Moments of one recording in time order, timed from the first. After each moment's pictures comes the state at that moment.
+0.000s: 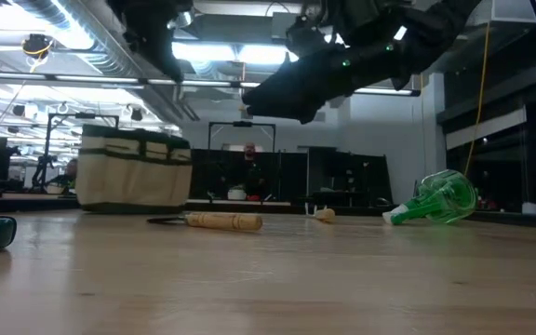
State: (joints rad) left arm 0.04 1.19 1.08 -0.86 -0.51 -0.21; right arm -0.06 1.72 0.90 0.47 -0.04 0.01
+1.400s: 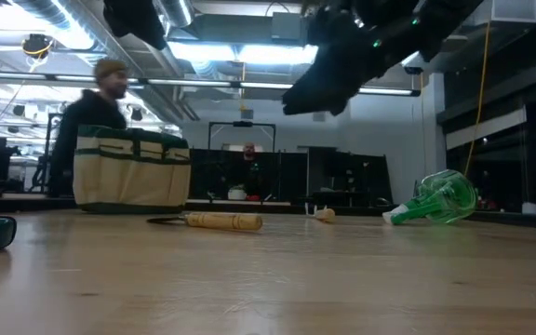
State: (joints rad) left arm -0.27 1.17 1.12 -0.87 -0.37 -0.46; right arm -0.04 1.52 0.90 0.07 -0.04 0.04
